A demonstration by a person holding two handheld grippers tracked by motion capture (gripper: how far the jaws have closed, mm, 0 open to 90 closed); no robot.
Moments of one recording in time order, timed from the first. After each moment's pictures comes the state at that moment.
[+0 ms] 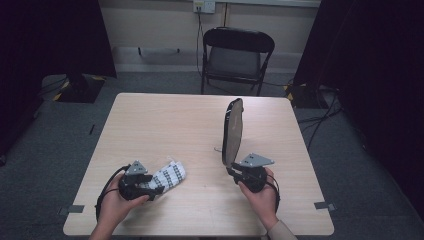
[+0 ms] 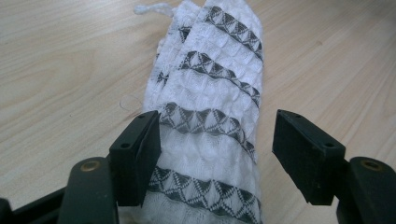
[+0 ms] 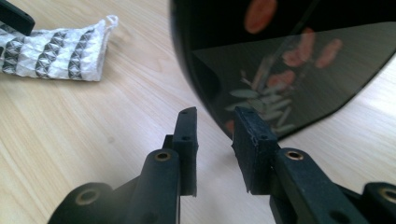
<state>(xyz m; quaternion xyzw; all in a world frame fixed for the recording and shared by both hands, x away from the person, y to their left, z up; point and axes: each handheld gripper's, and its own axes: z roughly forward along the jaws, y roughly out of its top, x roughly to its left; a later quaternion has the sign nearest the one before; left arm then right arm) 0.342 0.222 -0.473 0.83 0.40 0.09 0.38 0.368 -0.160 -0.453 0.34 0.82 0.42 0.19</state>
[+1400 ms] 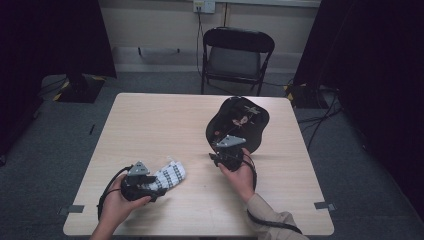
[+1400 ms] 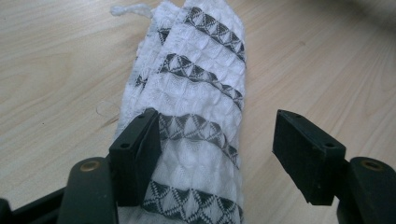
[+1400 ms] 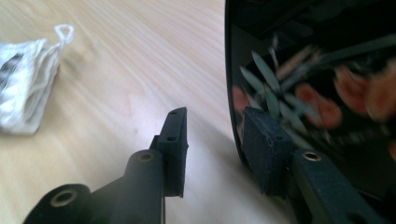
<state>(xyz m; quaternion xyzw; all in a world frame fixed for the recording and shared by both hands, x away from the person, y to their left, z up) 0.342 0.216 -0.474 0.83 0.39 0.08 0.39 0.439 -0.105 -0.466 0.33 0.84 0.39 0.20</state>
